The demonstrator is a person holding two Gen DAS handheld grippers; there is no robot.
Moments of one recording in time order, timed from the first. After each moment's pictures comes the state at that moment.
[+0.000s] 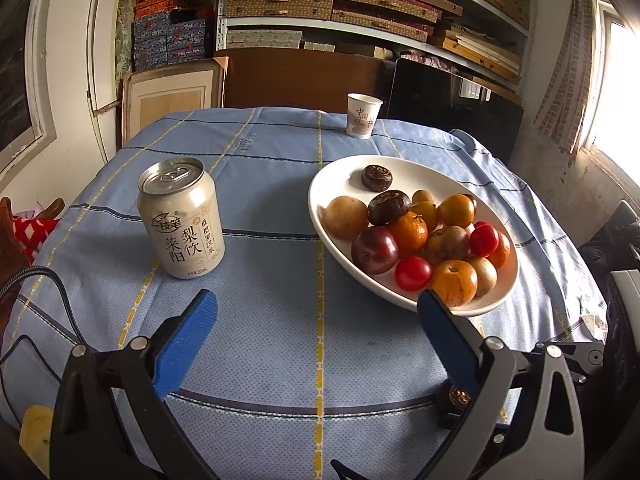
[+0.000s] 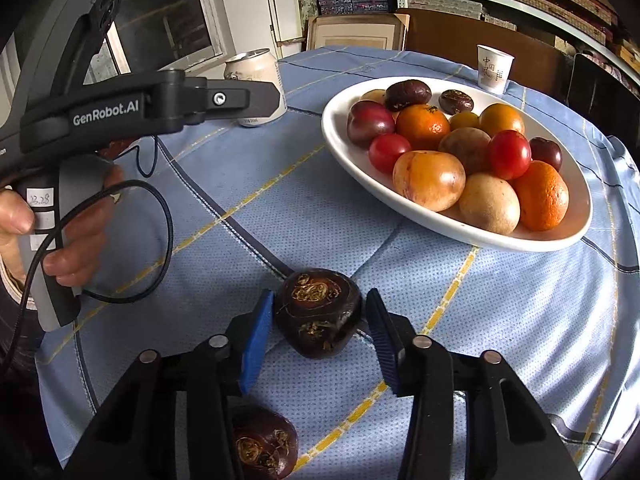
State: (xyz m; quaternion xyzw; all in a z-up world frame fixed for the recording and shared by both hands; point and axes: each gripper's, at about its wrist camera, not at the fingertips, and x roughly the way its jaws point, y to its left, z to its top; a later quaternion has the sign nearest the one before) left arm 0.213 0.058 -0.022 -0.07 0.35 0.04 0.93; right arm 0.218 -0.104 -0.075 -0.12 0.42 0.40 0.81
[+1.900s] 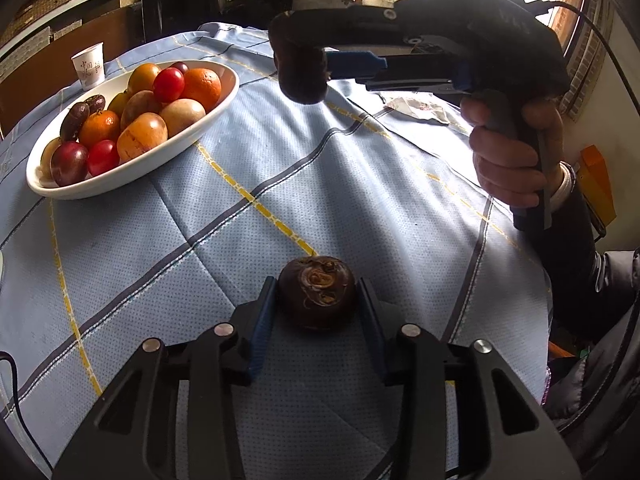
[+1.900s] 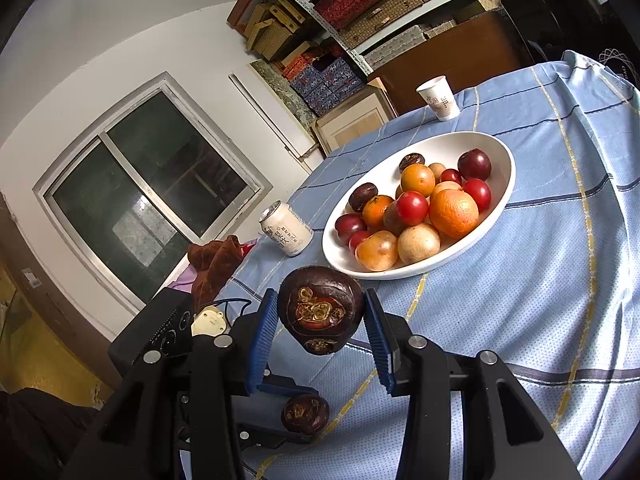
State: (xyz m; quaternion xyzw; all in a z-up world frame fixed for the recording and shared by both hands) left arm 0.154 -0.063 -0.073 0.10 0.46 -0.34 0.82; right arm 0.237 -0.243 -0.032 0.19 0.35 0.46 0.79
